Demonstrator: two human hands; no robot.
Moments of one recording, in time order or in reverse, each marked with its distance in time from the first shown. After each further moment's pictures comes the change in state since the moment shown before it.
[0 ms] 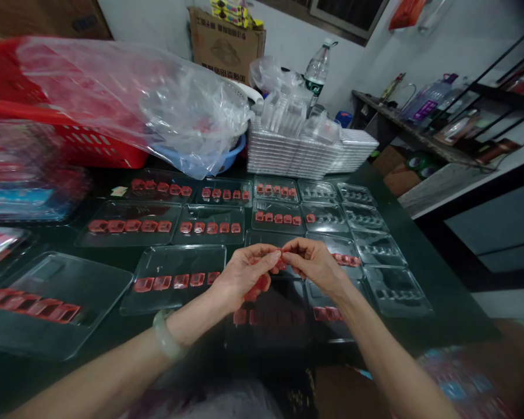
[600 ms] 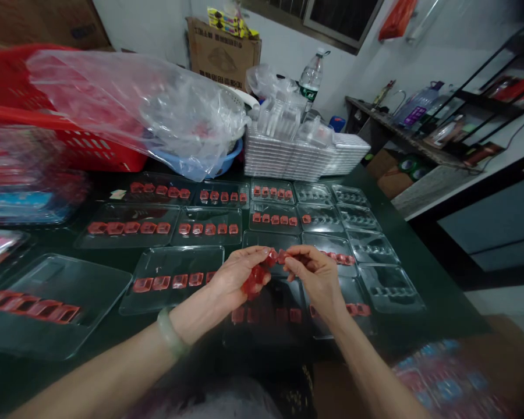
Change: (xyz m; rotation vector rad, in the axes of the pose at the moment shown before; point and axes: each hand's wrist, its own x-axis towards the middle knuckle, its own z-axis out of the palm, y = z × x) left_hand 0.003 0.001 -0.002 -0.301 0.021 -0.128; right_hand -0.026 0.009 0.022 0.182 0.343 -0.129
